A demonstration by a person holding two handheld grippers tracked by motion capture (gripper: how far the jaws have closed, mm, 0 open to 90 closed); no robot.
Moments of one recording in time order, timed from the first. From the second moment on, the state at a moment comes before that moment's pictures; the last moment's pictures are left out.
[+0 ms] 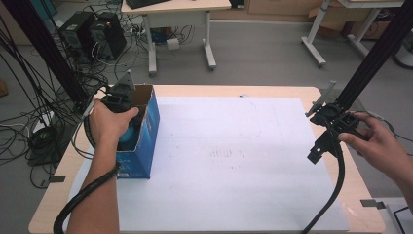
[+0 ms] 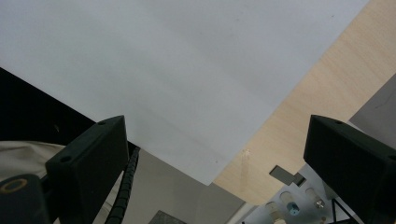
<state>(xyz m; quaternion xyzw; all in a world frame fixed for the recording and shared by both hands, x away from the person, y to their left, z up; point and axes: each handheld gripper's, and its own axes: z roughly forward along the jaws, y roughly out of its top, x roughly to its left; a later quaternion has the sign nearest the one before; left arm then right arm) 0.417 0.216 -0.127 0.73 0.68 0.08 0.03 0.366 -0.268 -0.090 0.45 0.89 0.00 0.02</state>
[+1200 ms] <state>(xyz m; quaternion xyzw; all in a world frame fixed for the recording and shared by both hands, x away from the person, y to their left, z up) 0.403 0.220 -0.108 0.71 0.69 0.10 0.04 0.359 -0.254 -0.086 0.43 0.90 0.00 0.03</state>
